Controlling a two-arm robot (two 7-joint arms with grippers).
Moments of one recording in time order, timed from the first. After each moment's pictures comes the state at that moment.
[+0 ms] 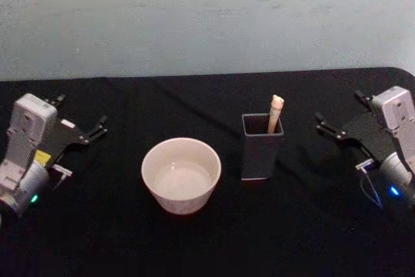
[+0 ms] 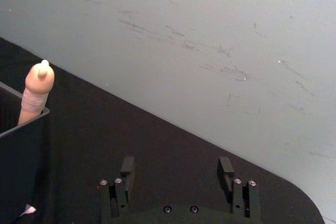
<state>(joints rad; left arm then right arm) -0.20 0.60 0.45 -1.41 -0.25 -0.12 0.03 0.20 0.60 -0.45 -1.41 0.25 -0.12 -0.03</state>
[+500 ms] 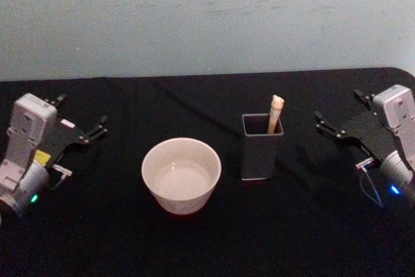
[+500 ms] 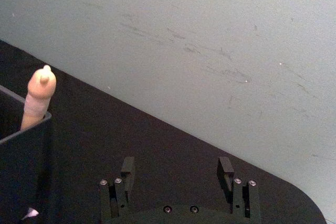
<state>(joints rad) -0.20 0.60 0.45 -1.41 -0.25 -0.12 0.03 0.20 0.60 -0.44 -1.41 0.26 -0.12 -0.01</state>
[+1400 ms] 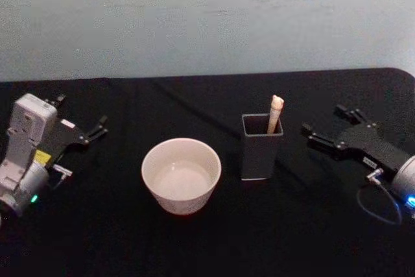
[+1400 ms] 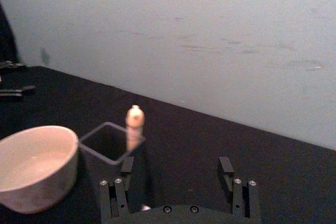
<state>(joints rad) -0.20 0.60 0.45 -1.41 -0.25 -0.12 0.03 0.05 0.65 -0.29 -1.61 0.59 0.01 0.32</state>
